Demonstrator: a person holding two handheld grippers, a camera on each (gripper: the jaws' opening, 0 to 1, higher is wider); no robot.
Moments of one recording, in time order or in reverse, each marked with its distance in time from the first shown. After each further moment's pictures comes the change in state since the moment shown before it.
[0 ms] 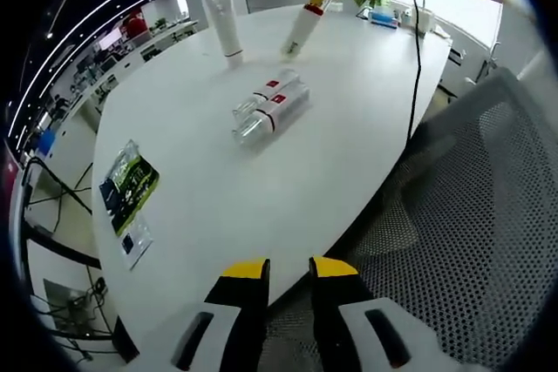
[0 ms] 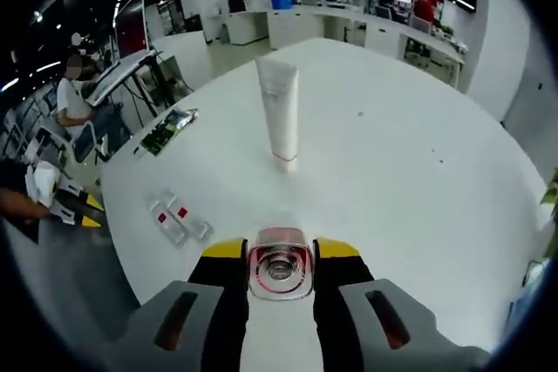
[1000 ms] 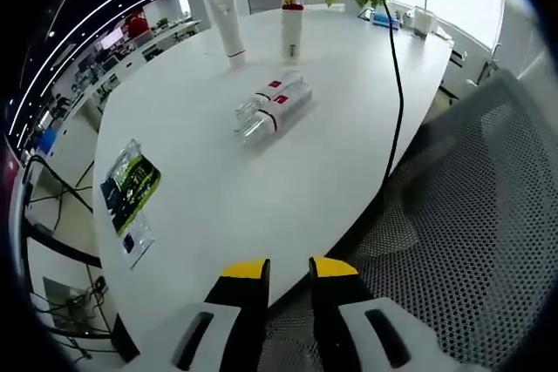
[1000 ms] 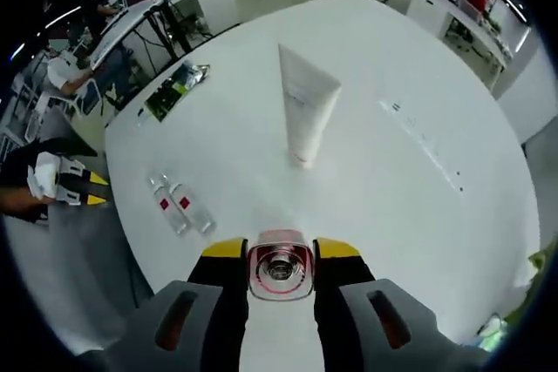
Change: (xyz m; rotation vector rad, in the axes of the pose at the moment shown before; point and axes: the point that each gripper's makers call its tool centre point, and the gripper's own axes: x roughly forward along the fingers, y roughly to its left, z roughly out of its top) left arm 0.000 0.001 0.000 -0.010 -0.003 0.004; right arm 0.035 -0.001 0.038 -0.144 0.324 0.086
